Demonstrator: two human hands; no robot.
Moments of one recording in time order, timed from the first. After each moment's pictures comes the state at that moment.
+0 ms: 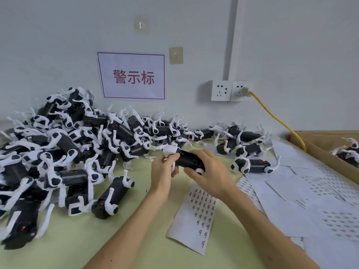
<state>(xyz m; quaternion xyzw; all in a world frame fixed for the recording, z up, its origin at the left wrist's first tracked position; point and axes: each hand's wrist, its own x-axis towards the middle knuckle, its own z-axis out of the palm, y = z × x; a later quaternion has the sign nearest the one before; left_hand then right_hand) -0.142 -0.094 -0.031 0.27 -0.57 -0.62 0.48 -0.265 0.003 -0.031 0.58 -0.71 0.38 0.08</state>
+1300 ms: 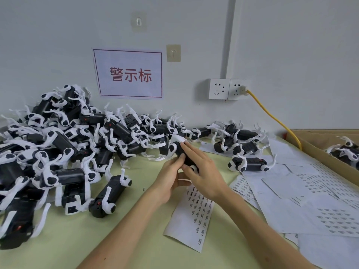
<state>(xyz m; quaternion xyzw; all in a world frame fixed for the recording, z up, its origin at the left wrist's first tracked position) -0.143 -0.084 -0.032 0.21 -0.60 -0.73 0.27 -0.252 0.003 -0.030 0.61 -0.68 0.42 0.02</state>
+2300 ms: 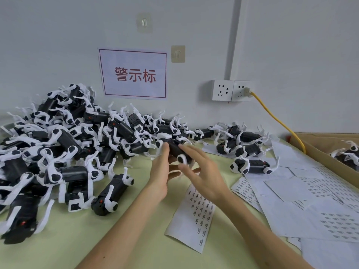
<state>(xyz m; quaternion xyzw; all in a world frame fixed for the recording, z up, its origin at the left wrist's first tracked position) -0.139 -0.093 -0.021 0.30 -0.49 -0.72 0.39 -0.246 0.004 -0.030 0.61 -0.62 0.49 0.00</state>
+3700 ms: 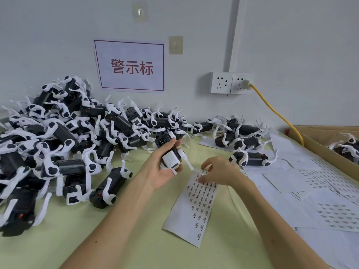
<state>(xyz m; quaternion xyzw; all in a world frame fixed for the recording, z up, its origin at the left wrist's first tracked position) -0.124 -0.106 -0.021 0.15 -0.39 -0.88 0.23 -0.288 0.016 -0.019 0.45 -0.86 0.18 -0.14</state>
